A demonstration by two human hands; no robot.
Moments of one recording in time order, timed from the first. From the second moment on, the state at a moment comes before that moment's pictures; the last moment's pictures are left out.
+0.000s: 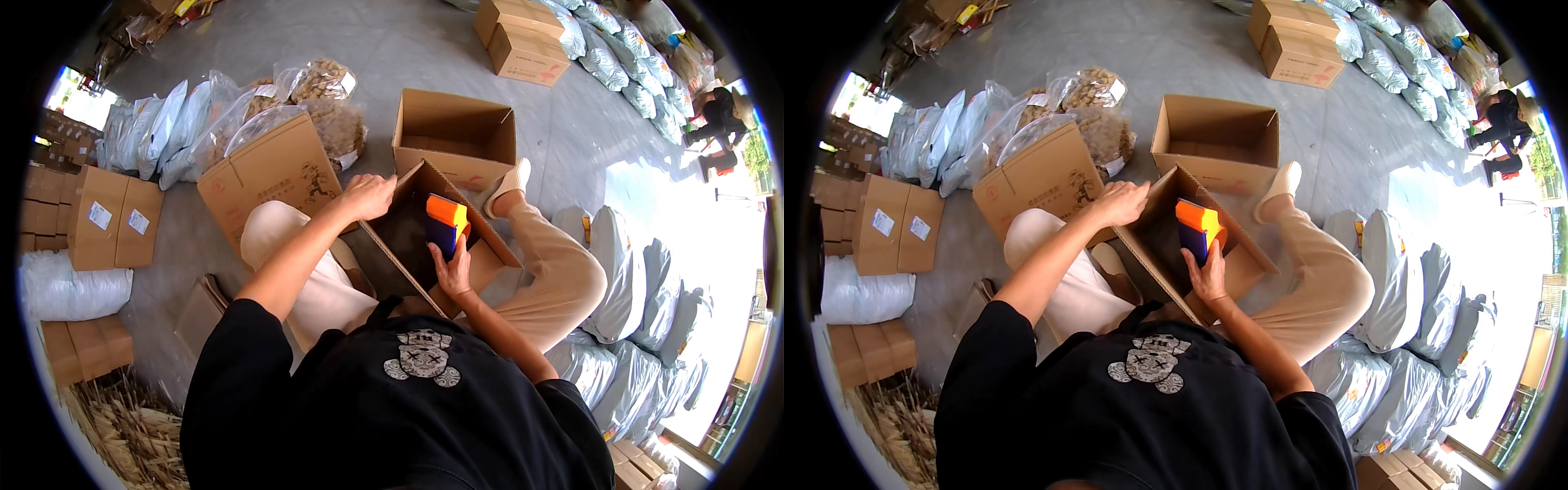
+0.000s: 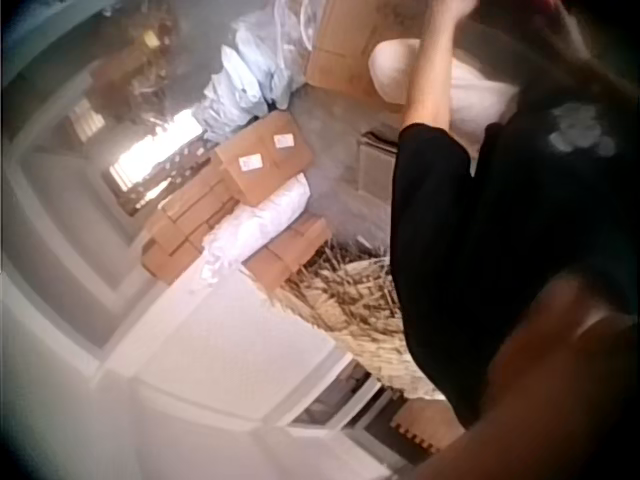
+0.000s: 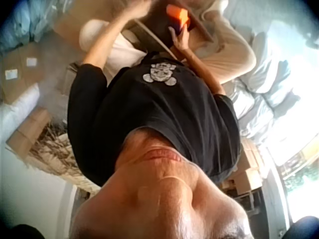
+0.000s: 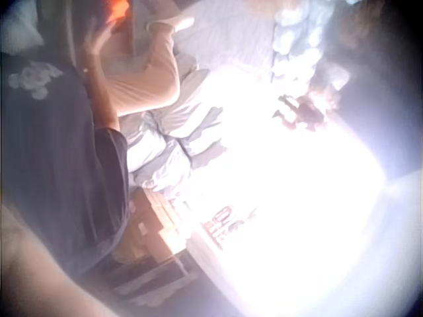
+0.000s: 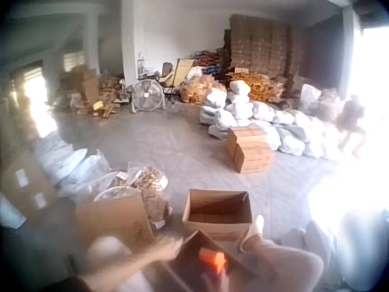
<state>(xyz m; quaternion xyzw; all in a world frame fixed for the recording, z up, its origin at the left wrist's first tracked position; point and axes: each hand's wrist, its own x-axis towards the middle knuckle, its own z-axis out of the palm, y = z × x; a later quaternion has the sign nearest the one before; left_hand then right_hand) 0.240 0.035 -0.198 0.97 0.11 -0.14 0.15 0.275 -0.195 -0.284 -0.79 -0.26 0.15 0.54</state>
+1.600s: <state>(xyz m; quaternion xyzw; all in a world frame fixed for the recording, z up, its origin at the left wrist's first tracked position) 0.222 -0.002 -0.279 0.81 0.36 0.06 0.46 0.301 -0.207 -0.234 -0.68 -0.14 0.26 0.67</state>
